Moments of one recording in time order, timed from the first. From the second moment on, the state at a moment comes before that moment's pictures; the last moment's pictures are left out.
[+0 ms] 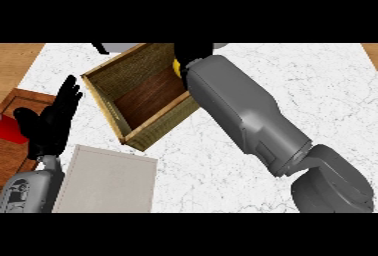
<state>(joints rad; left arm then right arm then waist) -0.22 0.20 0.13 -1.46 -0.04 0.05 0.15 -1.44 0.00 0.68 -0.33 0.54 -0.01 0.61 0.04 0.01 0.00</state>
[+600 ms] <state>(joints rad) -0.21 0.21 0.15 -1.45 -0.02 0.03 0.13 -1.43 0.00 0.56 -0.45 0.48 -0.26 0.67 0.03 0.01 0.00</state>
